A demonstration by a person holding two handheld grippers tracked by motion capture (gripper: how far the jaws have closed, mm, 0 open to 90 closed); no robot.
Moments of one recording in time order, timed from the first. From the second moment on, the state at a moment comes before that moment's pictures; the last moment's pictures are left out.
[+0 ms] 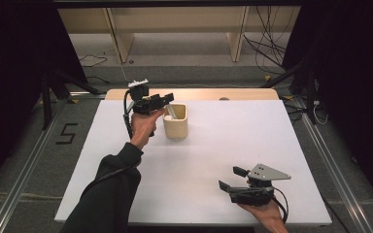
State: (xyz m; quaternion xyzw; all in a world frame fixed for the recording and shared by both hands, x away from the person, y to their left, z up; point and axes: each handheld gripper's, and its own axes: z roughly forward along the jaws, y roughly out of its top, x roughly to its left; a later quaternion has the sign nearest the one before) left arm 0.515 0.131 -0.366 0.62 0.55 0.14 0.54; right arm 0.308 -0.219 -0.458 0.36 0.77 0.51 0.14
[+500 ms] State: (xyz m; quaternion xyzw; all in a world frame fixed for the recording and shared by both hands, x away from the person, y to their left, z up) left arm 0.490 0.155 -0.359 0.64 0.52 0.11 0.55; right arm 0.308 -0.219 -0.458 0.36 0.77 0.51 0.14
